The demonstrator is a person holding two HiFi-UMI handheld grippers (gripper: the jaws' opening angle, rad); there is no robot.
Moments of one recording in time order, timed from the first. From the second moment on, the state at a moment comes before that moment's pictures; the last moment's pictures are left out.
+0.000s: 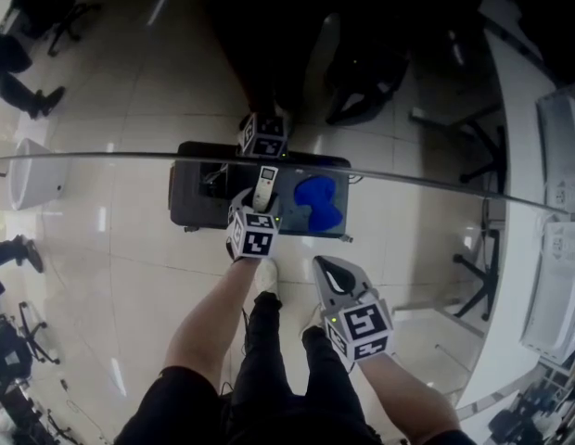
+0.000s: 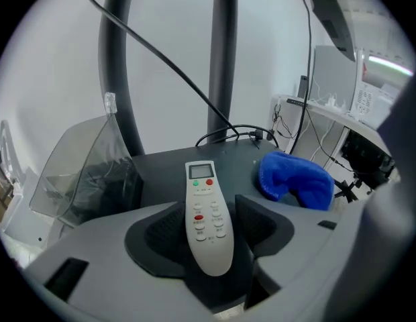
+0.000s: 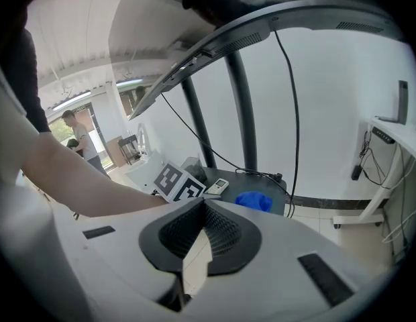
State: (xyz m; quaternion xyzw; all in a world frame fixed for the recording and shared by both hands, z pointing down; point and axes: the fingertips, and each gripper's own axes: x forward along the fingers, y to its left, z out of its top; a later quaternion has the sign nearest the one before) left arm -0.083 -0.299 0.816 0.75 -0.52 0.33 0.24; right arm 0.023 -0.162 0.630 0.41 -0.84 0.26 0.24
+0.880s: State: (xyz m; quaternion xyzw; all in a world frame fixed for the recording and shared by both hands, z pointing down) left arm -0.089 -0.278 0.781 0.76 -0.52 0.33 0.21; right arm 0.017 -0.171 0.608 0.41 -0.85 0.25 0.22
